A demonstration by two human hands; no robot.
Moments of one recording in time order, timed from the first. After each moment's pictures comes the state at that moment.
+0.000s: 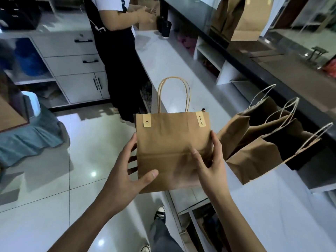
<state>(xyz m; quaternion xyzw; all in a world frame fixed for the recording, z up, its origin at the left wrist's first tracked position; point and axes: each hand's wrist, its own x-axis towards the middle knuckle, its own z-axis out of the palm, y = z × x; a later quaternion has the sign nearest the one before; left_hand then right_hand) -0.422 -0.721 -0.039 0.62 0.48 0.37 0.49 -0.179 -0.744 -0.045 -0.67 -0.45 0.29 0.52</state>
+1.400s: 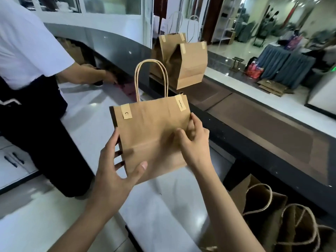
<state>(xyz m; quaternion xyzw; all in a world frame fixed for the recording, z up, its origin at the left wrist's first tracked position) -0.211 -0.322 0.022 0.68 0.35 0.44 0.46 -0.001 -0.370 0.060 -0.76 -0.32 0.18 0.54</state>
